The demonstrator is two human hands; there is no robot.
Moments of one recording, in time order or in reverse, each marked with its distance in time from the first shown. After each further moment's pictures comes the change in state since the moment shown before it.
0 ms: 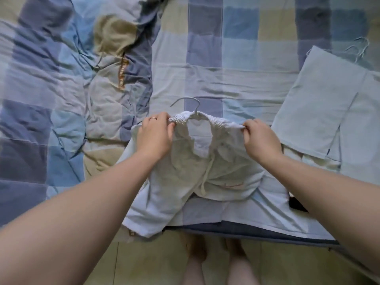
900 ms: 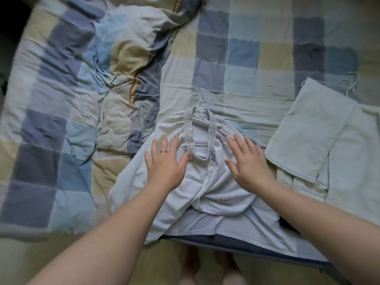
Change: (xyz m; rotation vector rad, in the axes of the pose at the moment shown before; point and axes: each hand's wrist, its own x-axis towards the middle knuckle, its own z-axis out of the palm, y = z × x) left_hand -0.039 0.033 -0.008 -0.073 -0.188 -0.165; right_hand -0.020 -0.022 -0.032 -0.193 -0.216 -0.188
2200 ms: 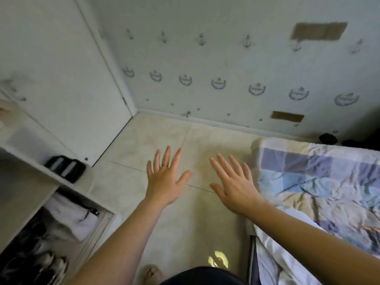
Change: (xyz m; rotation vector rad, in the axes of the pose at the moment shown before) left_hand -0.701 -0.029 -0.026 -0.377 0.850 -1.325; right_hand -0.442 -0.351 -0.116 -0.432 -0.209 -1.833
